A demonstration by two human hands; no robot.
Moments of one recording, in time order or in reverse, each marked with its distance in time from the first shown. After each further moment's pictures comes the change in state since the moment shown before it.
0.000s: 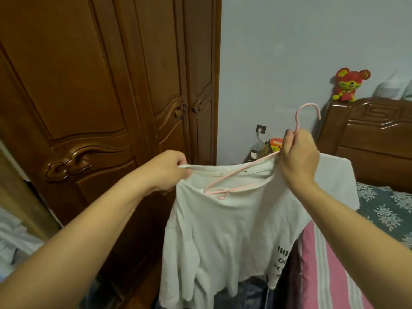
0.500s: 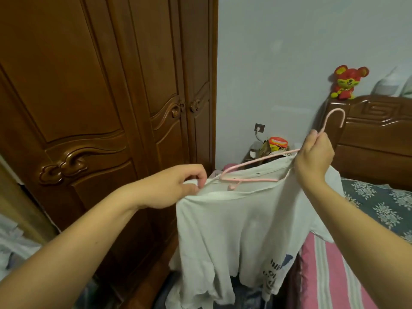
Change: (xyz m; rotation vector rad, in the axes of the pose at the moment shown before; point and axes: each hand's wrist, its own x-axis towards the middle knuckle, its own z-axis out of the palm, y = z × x) left_hand -0.012 0.006 0.009 -0.014 -0.232 0.284; right_hand 0.020 0.036 -0.002 0.158 0.105 0.224
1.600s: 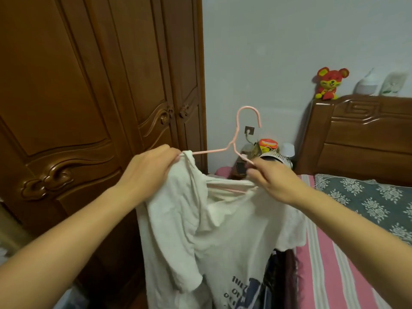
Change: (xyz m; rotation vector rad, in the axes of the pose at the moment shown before) left_hand 0.040 -0.049 -0.010 0.600 0.597 0.243; right_hand -0.032 -0.007 -0.024 -0.185 -0.859 -0.623
